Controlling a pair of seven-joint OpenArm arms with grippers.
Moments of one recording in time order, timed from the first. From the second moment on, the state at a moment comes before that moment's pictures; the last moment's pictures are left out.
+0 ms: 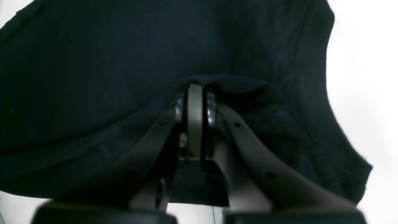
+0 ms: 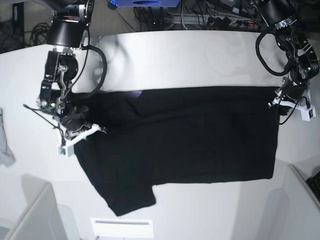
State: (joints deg) left arm 7.5 -15.1 -36.9 92.1 -33.8 -10.6 51.9; right arm 6.1 3.9 10.7 91.6 20.9 3.2 -57.5
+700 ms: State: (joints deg) left arm 3.9 -16.1 -33.6 87.8 -29.4 -10.4 51.6; right arm 6.4 4.1 11.0 88.3 20.5 3.2 -57.5
